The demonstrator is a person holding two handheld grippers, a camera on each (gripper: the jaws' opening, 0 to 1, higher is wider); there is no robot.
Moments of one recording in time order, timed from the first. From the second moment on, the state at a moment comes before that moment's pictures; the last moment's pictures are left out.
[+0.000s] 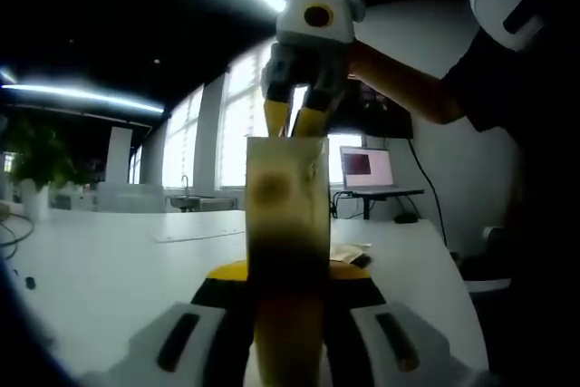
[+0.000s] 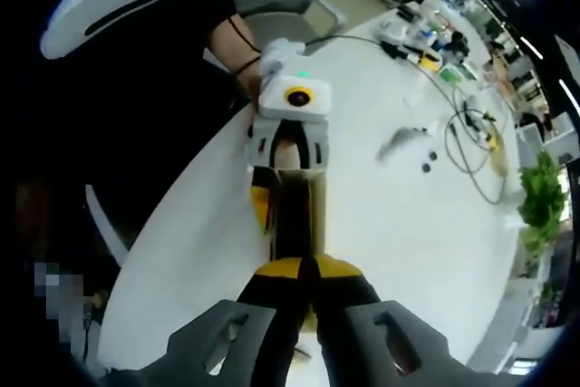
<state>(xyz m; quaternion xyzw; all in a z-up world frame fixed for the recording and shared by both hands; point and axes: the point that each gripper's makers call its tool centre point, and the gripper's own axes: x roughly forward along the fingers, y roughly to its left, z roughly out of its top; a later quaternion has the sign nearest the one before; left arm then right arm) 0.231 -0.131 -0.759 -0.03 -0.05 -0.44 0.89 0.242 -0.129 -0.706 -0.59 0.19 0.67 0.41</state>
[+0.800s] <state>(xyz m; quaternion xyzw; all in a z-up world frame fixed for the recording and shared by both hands) 0.232 -0.129 -0.762 -0.03 -0.05 -0.45 0.89 0.246 -0.127 -0.713 -0.57 0.19 0.66 0.44</state>
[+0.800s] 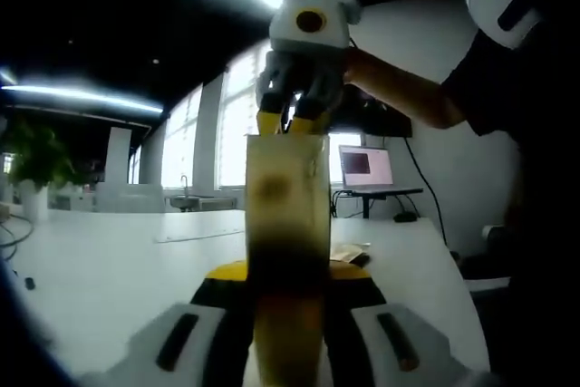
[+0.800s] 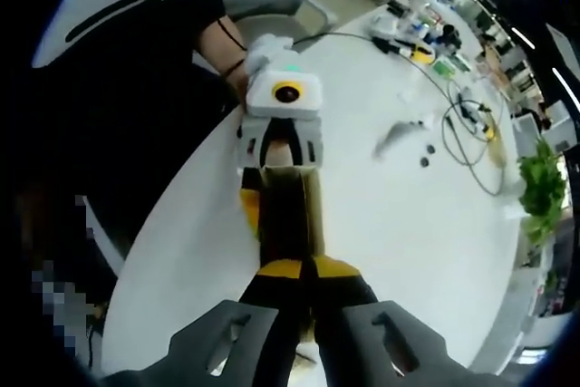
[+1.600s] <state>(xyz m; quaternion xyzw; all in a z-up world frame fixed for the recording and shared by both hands) 0.232 -0.128 -0.764 -0.02 -0.05 -0.44 0.89 0.253 -0.131 -0.659 -0.54 0.07 0.63 0.56</state>
